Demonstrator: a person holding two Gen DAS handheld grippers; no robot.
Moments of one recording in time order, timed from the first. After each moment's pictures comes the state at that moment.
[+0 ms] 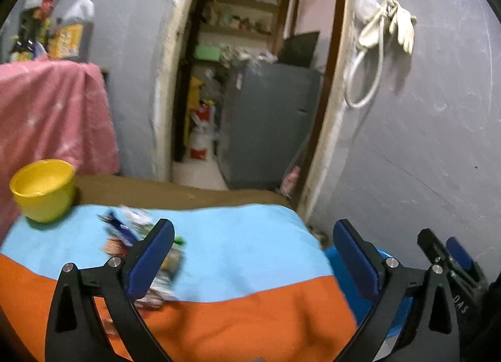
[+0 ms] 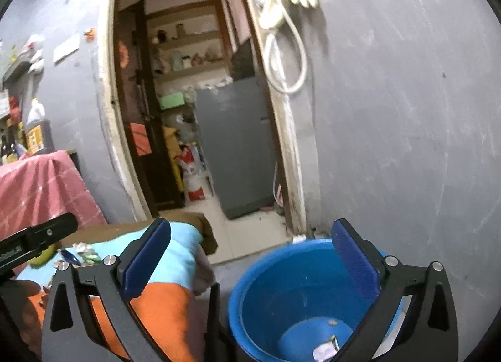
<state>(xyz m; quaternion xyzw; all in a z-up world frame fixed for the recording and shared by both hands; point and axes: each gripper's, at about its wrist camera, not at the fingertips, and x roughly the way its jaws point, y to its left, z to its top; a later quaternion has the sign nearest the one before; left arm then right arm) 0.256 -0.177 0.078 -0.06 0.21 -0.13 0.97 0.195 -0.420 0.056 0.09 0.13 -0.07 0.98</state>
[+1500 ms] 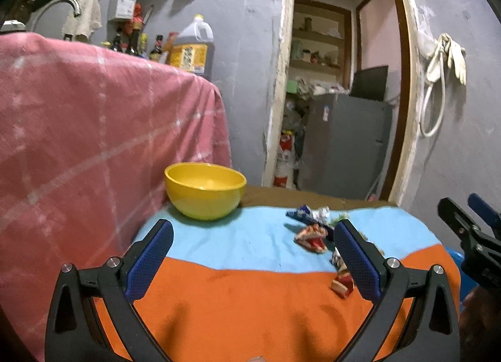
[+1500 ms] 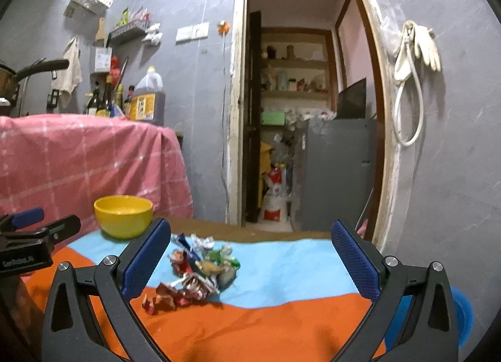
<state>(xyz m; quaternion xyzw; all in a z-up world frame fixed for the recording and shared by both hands) 0.170 -0.004 0.036 -0.06 0.16 0.01 0.99 0.178 -0.230 0.056 -0.03 0.07 0.11 0.99</state>
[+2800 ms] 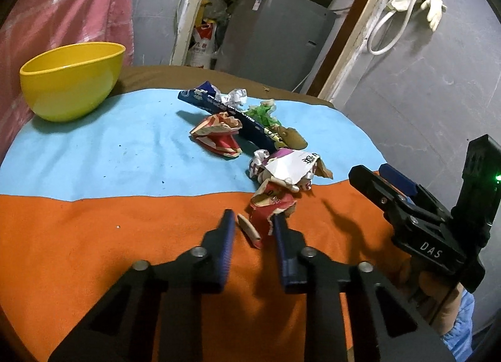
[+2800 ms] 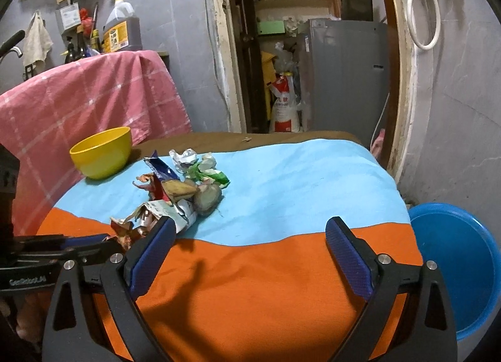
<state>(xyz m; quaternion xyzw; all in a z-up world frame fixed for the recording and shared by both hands) 0.243 -0.048 -0.009 -0.10 0.39 -0.20 0.89 0.247 -0.256 0.001 0.01 0.28 0.13 0.95</state>
